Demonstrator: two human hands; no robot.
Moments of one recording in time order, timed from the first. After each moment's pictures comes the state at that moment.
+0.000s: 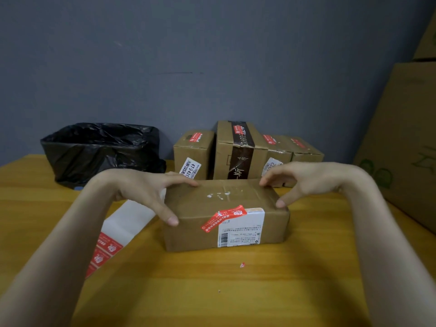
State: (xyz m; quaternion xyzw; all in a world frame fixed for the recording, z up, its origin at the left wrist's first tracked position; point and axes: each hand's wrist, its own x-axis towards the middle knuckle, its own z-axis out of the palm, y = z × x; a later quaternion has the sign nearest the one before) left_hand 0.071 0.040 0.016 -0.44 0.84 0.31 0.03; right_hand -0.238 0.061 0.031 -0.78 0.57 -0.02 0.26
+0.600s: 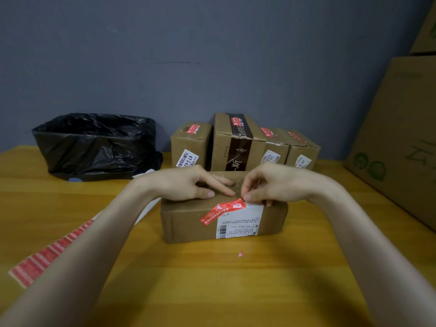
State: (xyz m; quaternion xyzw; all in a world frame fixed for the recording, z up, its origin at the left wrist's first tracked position) left_hand 0.022 0.031 -0.007 -0.31 0.91 0.28 -0.03; right_hand -0.182 0.084 0.017 -0.79 0.56 -0.08 0.25
